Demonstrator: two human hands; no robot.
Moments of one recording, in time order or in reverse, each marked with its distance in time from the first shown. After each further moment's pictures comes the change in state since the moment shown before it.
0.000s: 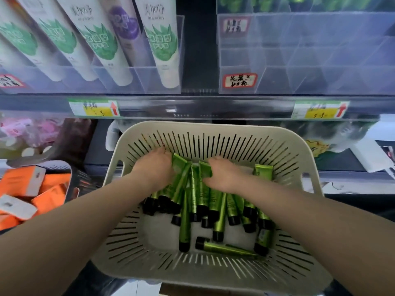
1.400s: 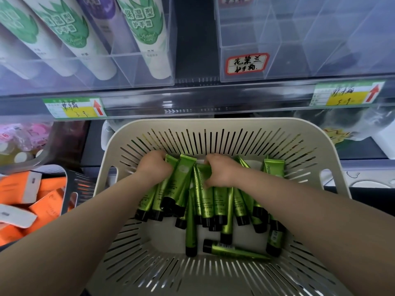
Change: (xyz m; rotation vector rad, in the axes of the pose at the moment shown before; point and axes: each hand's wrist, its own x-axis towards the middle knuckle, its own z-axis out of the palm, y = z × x) left_hand 0.034 -0.013 0.027 -0.601 -0.047 -0.361; right_hand 0.044 0.012 0.017 0.052 -0.054 -0.021
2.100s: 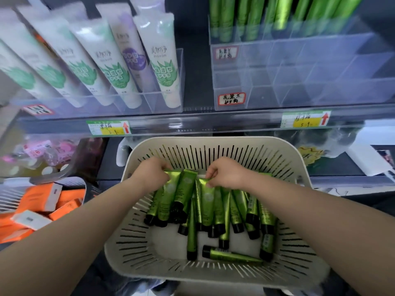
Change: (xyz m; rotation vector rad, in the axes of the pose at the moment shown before) left_hand -0.056 0.010 -0.050 0.095 0.022 0.172; right_hand -0.059 -0.020 -0.043 0.321 0.066 -0.106
